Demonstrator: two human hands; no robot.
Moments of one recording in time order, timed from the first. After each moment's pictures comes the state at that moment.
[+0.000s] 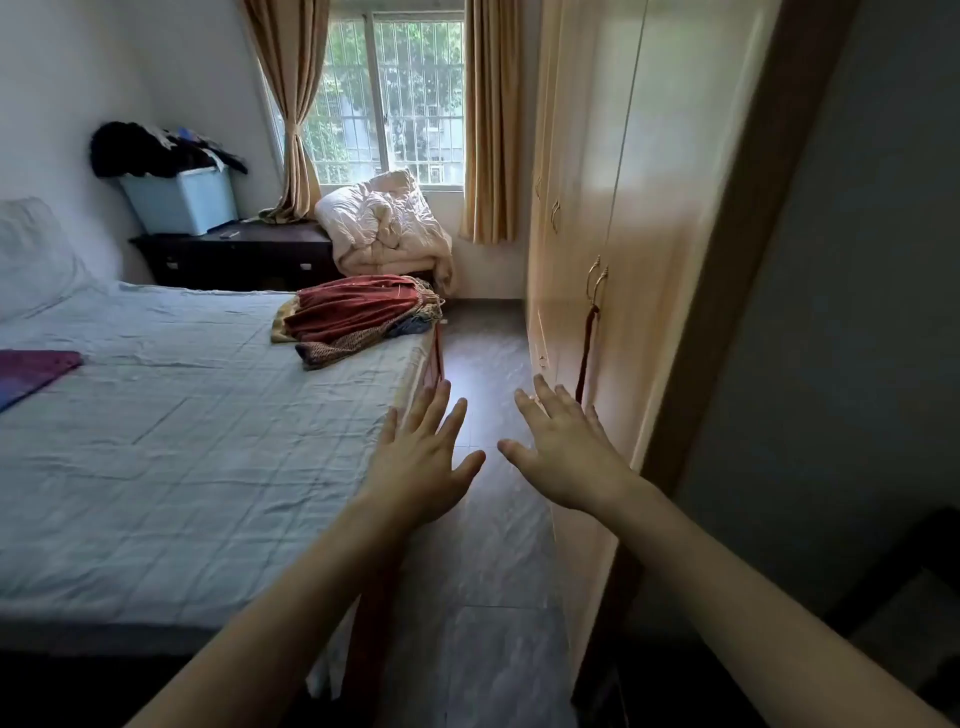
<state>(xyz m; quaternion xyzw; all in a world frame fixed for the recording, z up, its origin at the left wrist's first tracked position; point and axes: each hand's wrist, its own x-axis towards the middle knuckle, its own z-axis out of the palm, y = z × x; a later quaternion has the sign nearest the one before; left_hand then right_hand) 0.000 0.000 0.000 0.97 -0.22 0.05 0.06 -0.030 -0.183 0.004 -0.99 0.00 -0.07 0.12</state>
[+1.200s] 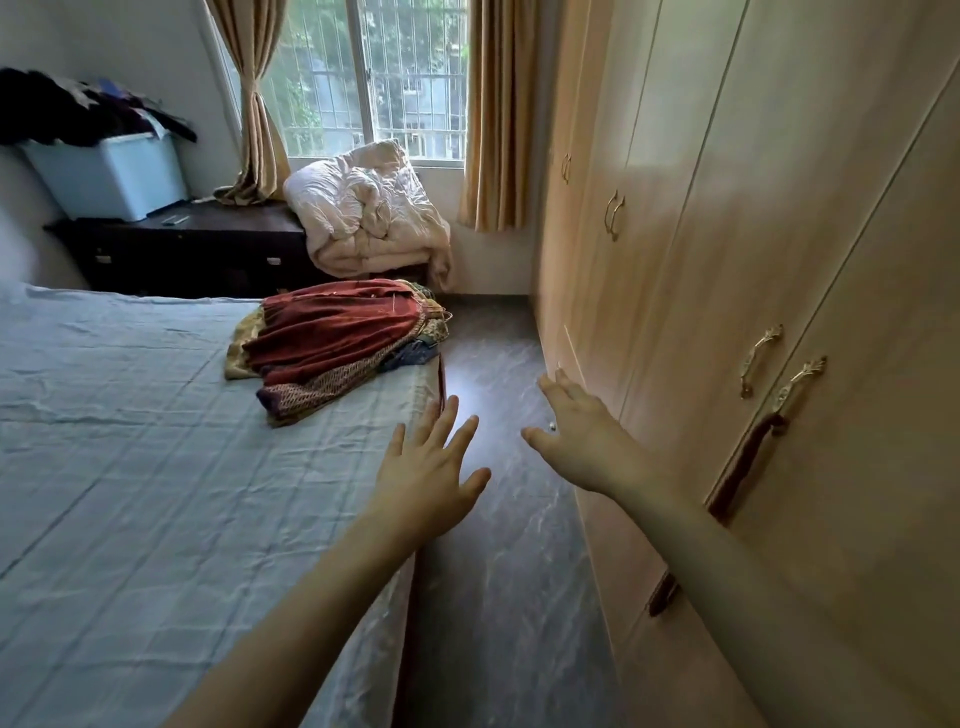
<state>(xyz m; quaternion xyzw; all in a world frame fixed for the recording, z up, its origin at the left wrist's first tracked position) 0.471 0.015 -0.045 0.97 -0.24 0.00 0.04 0.440 -0.177 -0.009 -0.98 0.05 -0.03 0.20</state>
